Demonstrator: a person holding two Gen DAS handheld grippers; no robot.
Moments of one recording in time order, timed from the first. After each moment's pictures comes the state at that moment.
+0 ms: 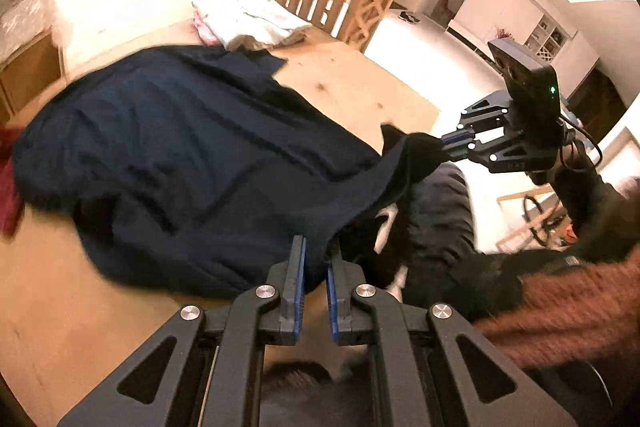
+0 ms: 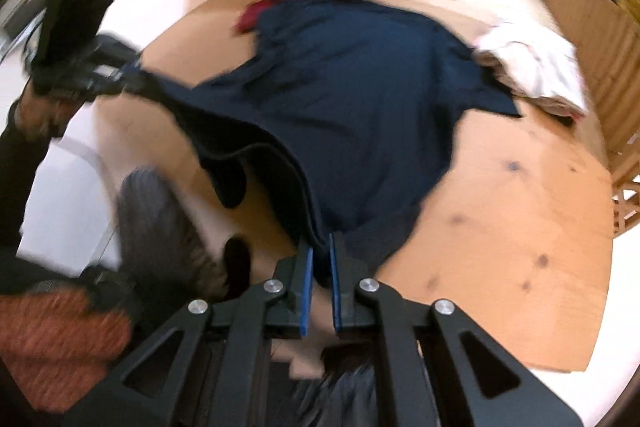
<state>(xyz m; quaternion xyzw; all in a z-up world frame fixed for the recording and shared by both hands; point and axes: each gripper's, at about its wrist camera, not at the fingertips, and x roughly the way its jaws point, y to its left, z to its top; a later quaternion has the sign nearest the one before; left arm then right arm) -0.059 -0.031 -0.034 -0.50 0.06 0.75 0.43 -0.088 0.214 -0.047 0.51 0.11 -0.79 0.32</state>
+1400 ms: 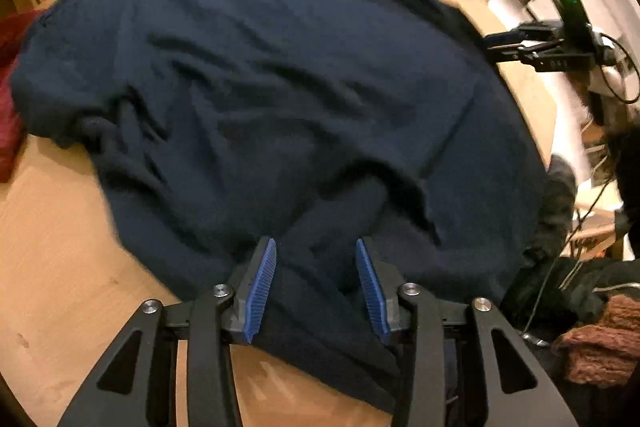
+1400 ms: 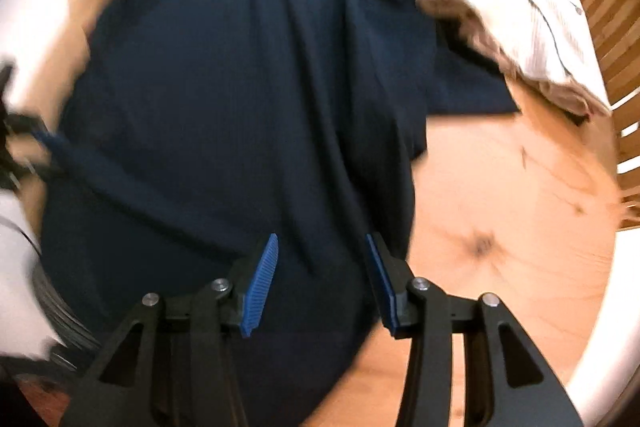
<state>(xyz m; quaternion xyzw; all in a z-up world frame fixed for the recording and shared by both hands) -0.227 -0.082 -0.152 -0.60 0.05 0.74 0.29 -0.340 0.206 -0.127 0.60 0.08 -0.78 0.19</state>
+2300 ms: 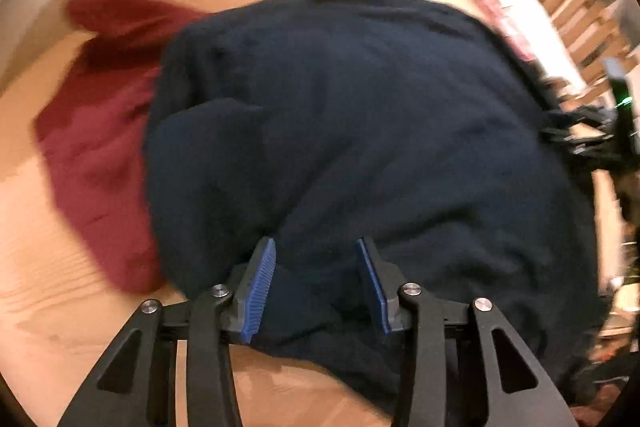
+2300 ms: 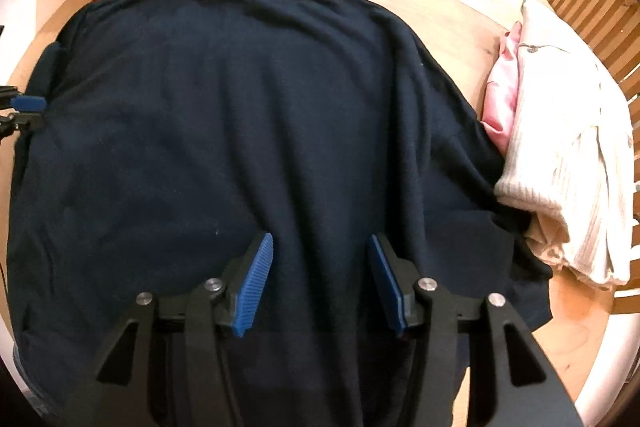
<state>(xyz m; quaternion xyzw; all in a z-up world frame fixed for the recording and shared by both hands) -0.331 -0.222 -0.157 -0.59 0.00 0.79 0.14 -0.440 0.122 -0.150 0.57 0.15 -0.79 0.16</state>
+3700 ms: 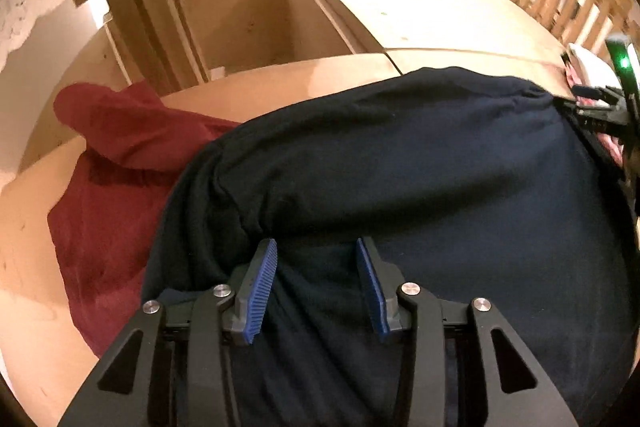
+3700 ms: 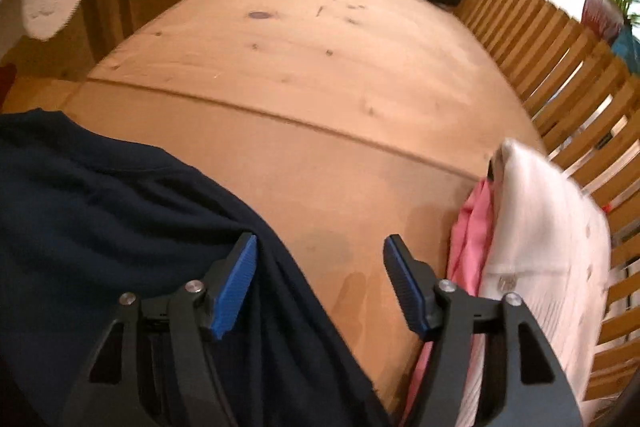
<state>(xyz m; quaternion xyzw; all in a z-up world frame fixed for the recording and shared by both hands) -0.439 -0.245 -0.143 -0.53 0.01 0.85 0.05 -0.611 0.118 -0.143 0.47 0.18 -0.87 0.02</state>
